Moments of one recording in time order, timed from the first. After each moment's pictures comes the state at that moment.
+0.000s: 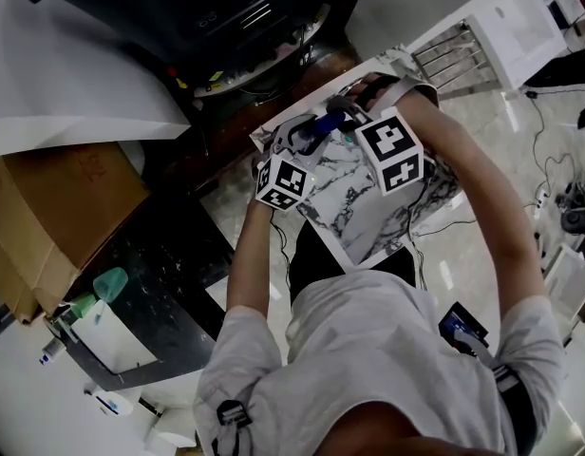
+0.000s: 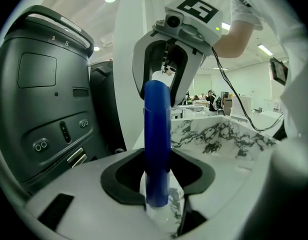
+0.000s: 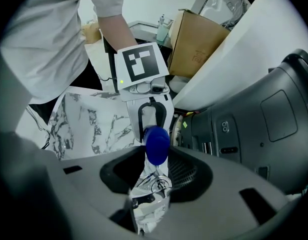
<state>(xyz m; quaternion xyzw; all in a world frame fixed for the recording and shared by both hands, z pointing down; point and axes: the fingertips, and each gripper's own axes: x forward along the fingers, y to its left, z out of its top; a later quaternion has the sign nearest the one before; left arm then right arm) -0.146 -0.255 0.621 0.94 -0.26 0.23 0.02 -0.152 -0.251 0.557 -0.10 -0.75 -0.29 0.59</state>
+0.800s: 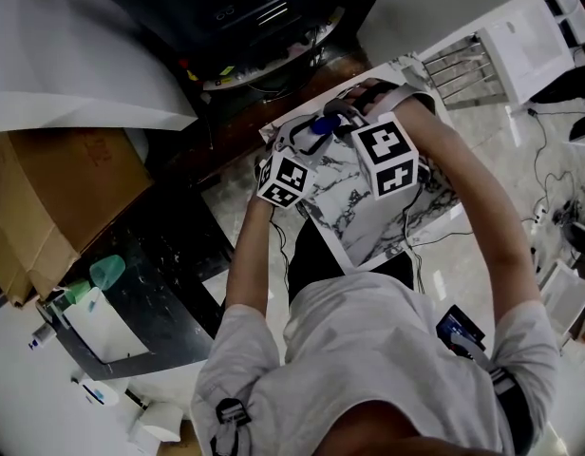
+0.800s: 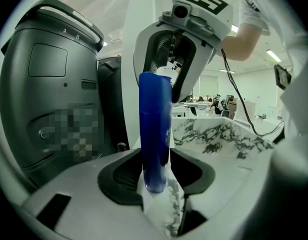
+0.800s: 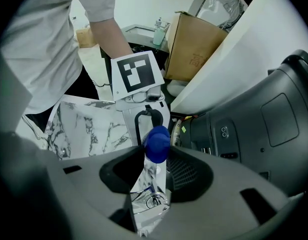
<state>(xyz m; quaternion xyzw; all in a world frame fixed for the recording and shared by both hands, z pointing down) -0.164 -0.256 0.629 0.93 -0.28 0.22 0.06 -0.182 -0.244 0.554 -0.10 -0.76 -0.27 0.58</state>
